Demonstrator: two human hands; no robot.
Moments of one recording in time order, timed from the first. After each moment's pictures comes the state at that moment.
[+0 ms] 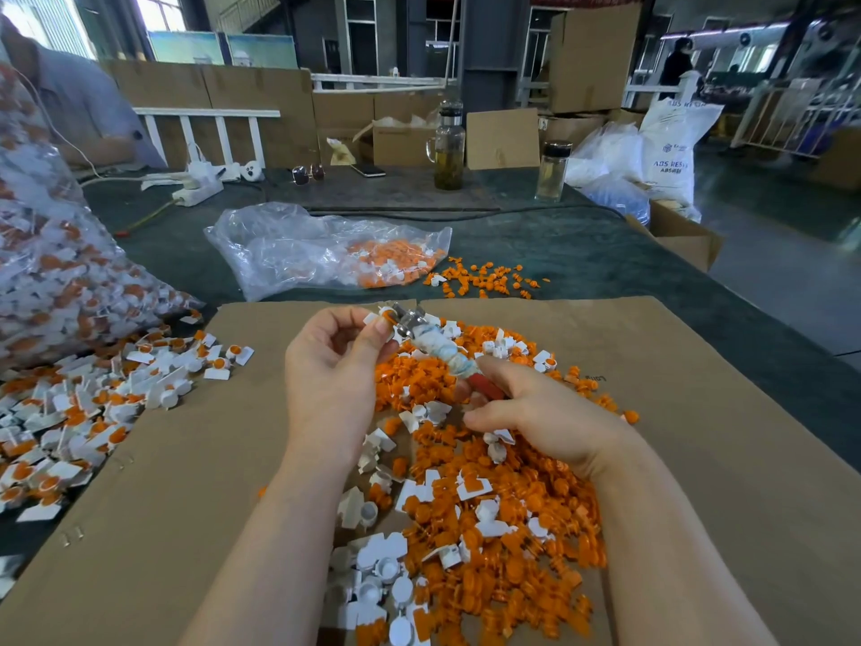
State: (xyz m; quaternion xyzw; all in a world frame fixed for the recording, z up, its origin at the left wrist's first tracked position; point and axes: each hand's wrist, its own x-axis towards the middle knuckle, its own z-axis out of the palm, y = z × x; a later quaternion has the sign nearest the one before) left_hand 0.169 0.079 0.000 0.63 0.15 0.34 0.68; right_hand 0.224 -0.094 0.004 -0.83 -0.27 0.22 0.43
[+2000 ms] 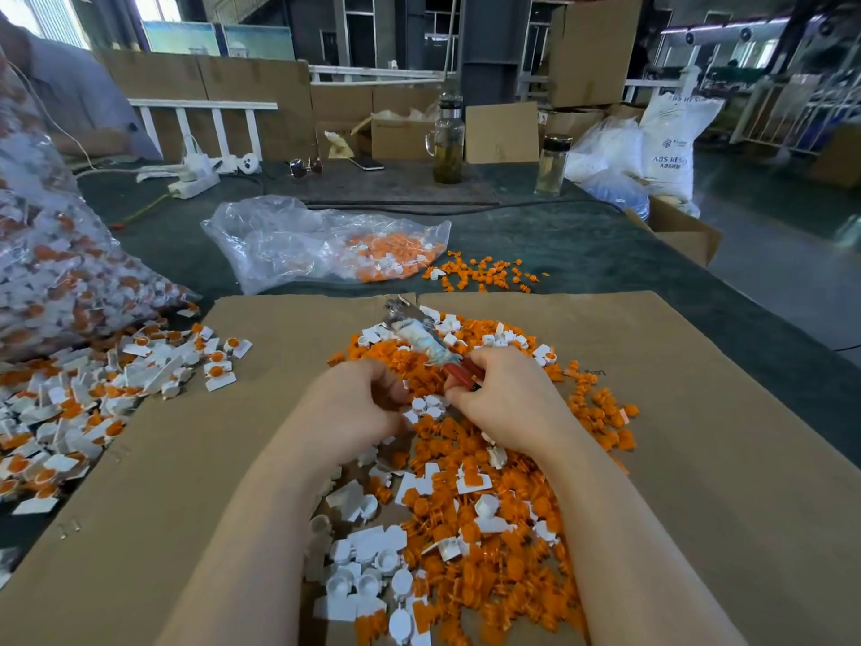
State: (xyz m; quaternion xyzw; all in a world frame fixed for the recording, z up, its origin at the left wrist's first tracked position) left_hand 0.167 0.103 -0.017 0.93 0.12 0.03 0.35; right_hand 0.243 -0.065 -0.028 -0.93 -0.25 0.00 0.27
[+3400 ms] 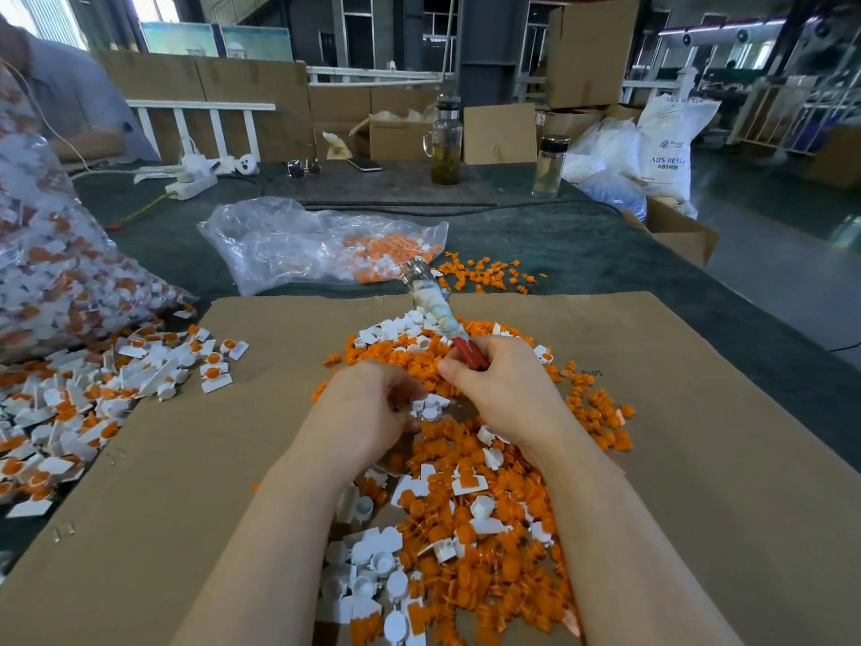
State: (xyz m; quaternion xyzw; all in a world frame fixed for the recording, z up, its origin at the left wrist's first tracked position) left_hand 0.174 0.090 -0.021 0.96 0.06 0.07 0.26; right_hand 0.232 -0.064 -0.016 -0.87 -0.19 0.01 0.46
